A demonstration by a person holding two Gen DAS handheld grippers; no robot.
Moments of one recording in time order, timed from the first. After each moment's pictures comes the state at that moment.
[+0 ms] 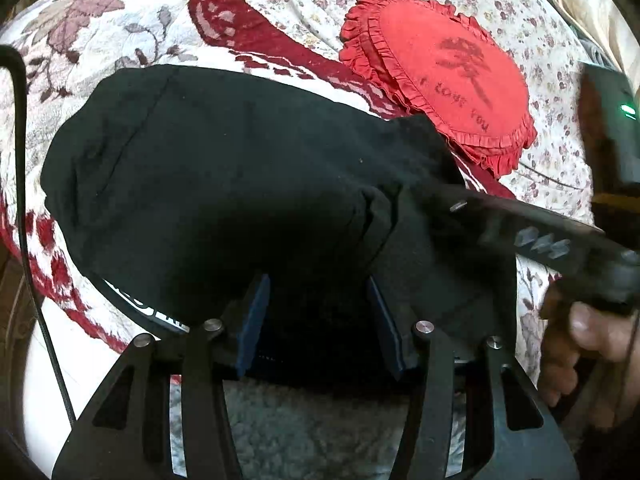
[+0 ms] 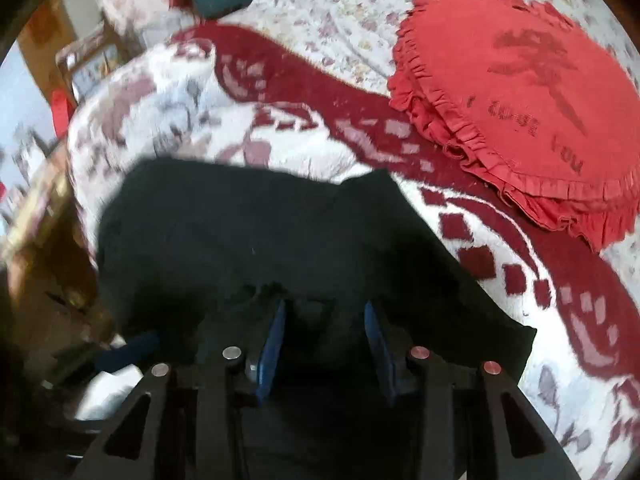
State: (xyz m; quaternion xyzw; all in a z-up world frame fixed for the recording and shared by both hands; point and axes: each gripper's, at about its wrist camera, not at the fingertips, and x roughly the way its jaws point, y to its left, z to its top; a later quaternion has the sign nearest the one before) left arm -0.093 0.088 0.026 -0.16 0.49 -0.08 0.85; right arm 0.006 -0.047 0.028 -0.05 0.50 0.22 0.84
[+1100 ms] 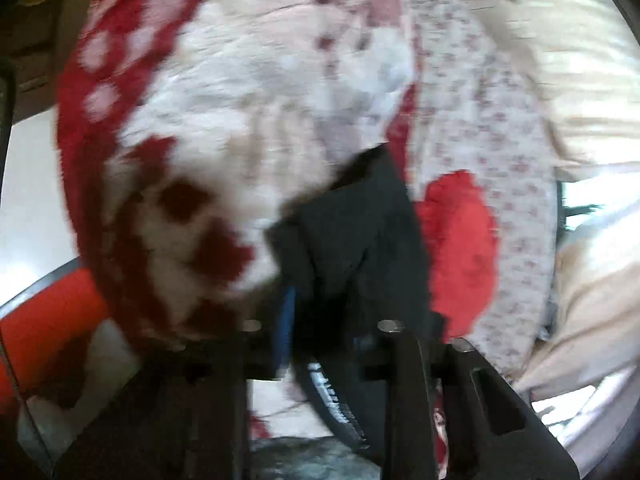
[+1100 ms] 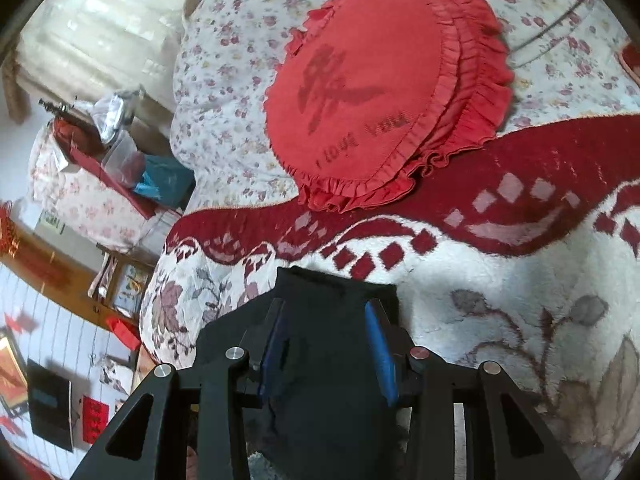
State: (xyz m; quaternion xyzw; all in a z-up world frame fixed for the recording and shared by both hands) left arm -0.103 0.293 -0.035 -0.54 0.39 -0.02 0.74; right arm -0.031 -0.206 0.058 0.33 0.41 0.15 0.84
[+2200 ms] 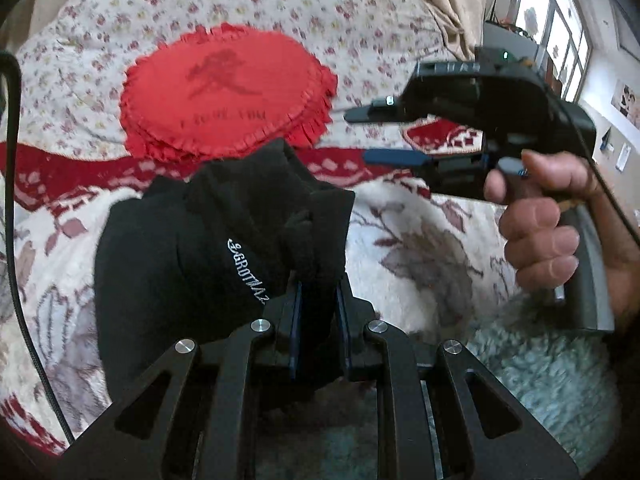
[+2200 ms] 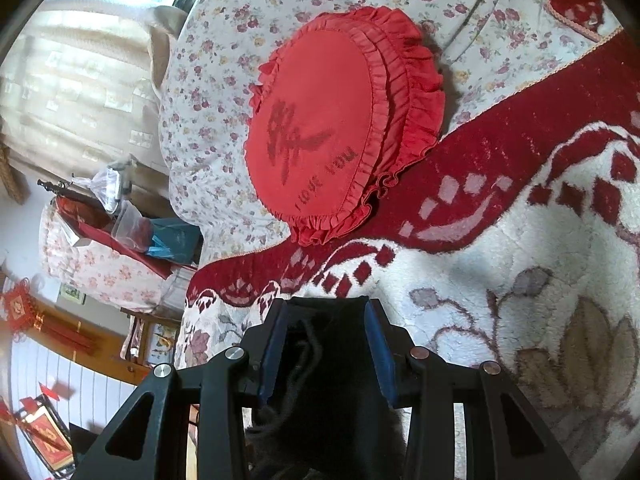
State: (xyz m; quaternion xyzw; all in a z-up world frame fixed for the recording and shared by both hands) left arm -0.134 -0.031 0.072 0.04 0.38 -0.34 0.86; right arm -0.066 -0.261 0.062 0.43 0.37 0.12 0.81
